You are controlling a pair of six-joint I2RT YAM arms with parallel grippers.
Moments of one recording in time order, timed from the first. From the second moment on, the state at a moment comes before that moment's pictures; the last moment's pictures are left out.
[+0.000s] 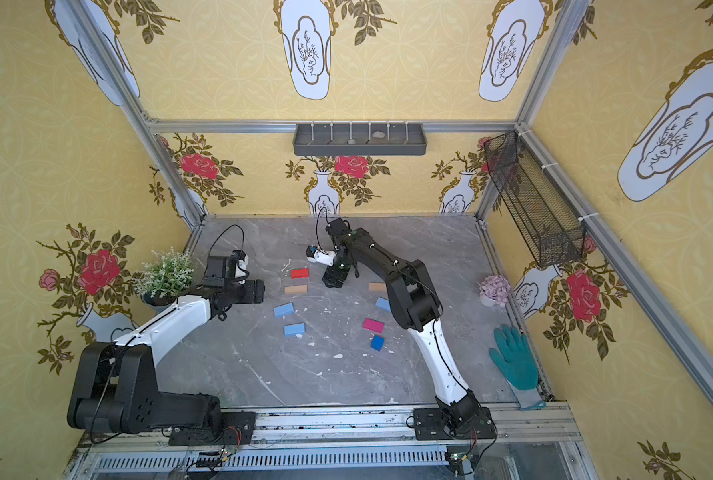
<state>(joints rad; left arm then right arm) -0.14 1.40 0.80 -0.30 -0.04 -0.08 0.67 2.41 2.07 -0.86 -0.25 -0.66</state>
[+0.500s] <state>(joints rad) -0.14 1.41 0.81 -0.30 -0.03 -0.07 0.69 2.50 2.20 -0.87 -0.20 -0.44</state>
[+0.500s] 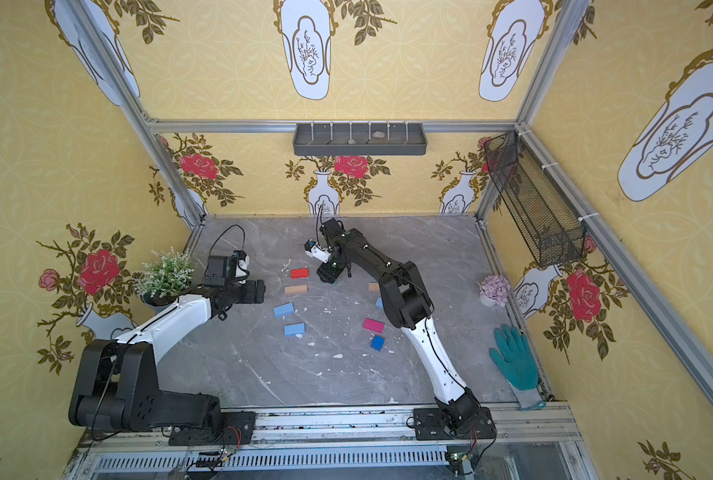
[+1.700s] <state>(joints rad) -0.13 1.41 0.81 -0.31 -0.02 -0.05 0.72 2.32 1.88 -0.73 -0.20 -0.84</state>
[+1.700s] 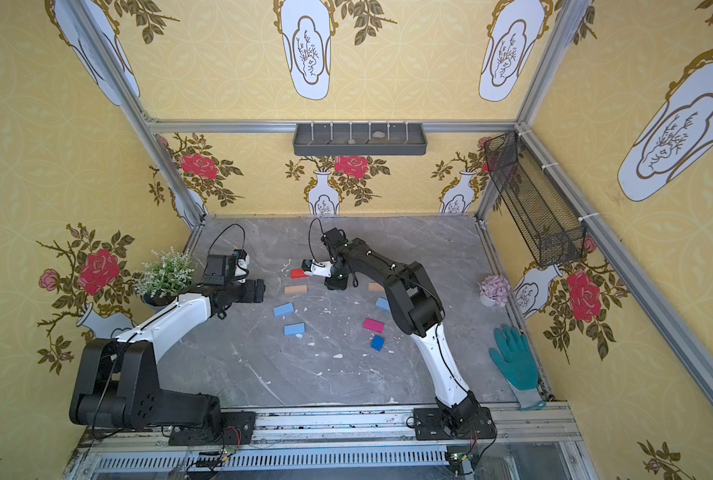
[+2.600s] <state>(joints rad) -0.13 1.34 0.74 -0.32 -0.01 -0.06 0.66 2.42 2.00 -0.78 -0.37 -0.95</state>
